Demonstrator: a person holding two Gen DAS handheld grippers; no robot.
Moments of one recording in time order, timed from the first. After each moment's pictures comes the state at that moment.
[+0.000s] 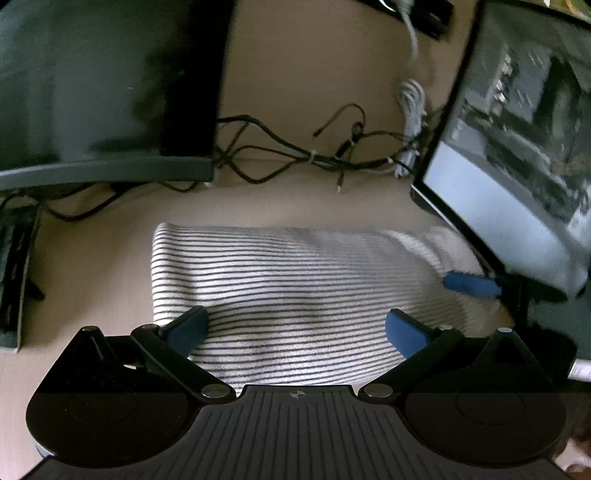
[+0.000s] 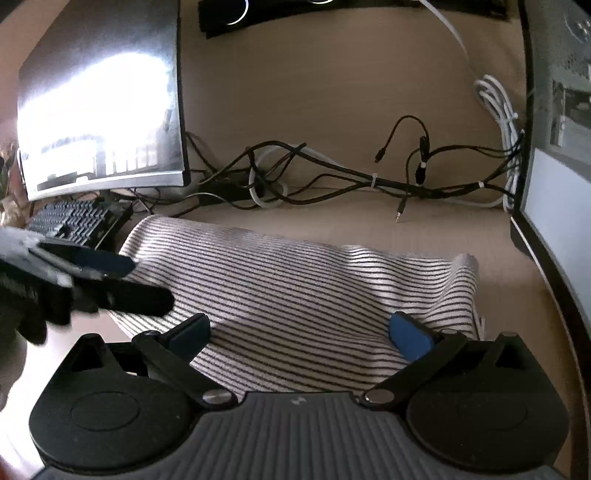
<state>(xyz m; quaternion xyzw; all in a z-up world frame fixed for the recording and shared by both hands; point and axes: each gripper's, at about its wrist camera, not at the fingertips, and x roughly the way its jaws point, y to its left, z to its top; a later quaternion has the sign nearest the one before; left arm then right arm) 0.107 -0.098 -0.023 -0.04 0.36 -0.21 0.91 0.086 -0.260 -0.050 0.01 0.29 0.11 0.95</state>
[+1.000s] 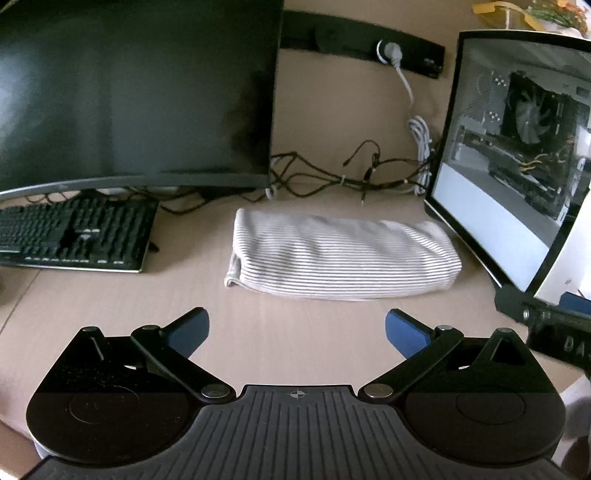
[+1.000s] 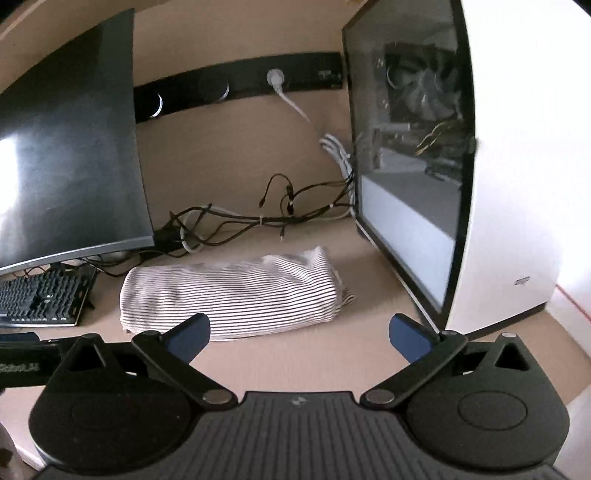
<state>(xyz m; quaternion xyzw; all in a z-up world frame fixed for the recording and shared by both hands) -0.066 -0.094 0.022 -0.01 0.30 -0.09 0.95 -0.113 -0.282 0.024 0.07 0.23 -0.10 0.97</state>
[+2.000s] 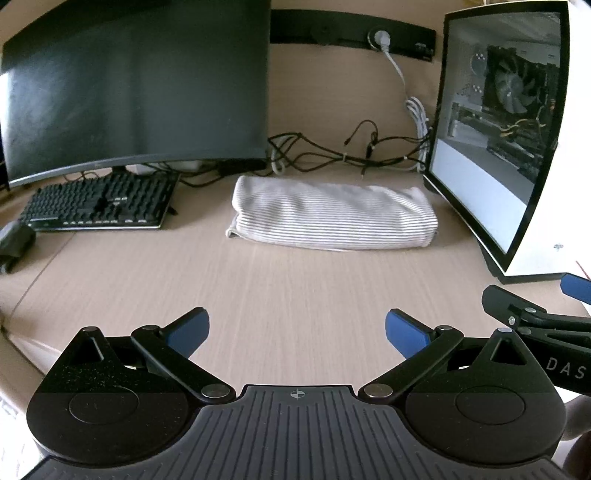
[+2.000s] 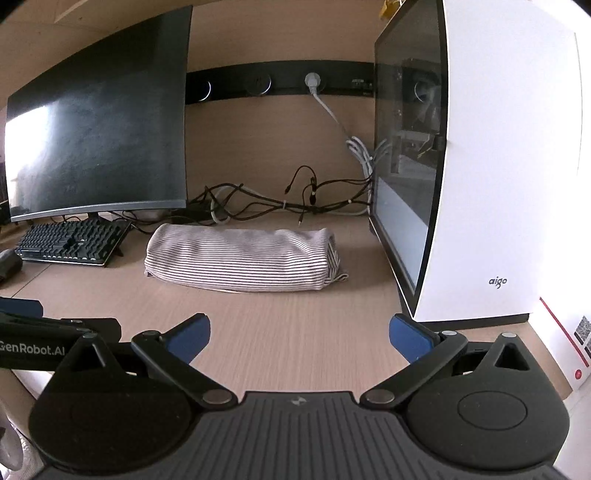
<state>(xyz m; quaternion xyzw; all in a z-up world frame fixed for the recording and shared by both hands) -0.147 -0.139 0.018 0.01 0.32 -0.04 0.95 -0.175 -0.310 0.025 0.01 0.24 -0.03 0.97</state>
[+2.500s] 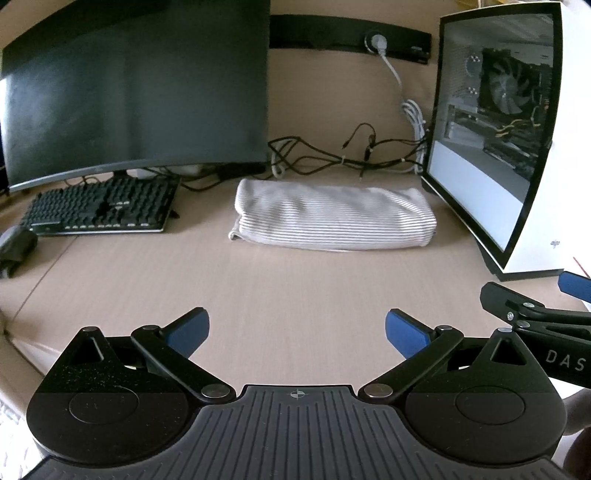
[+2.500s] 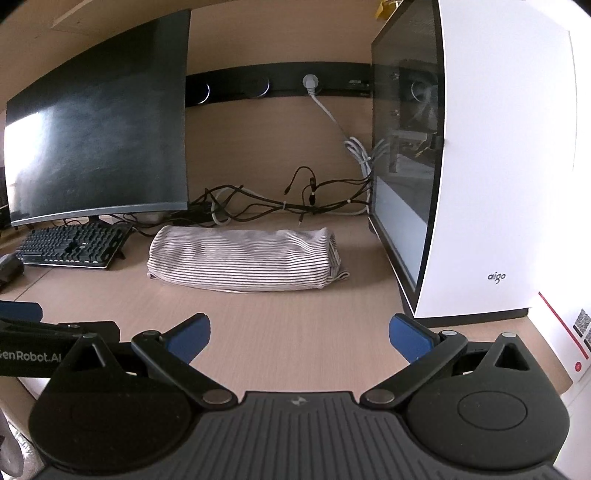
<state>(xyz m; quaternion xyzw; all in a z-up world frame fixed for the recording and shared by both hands) -0.154 -0.133 0.019 0.01 0.31 -0.05 0.95 -0.180 -0.304 0.026 0.02 0.24 -0.04 0.97</state>
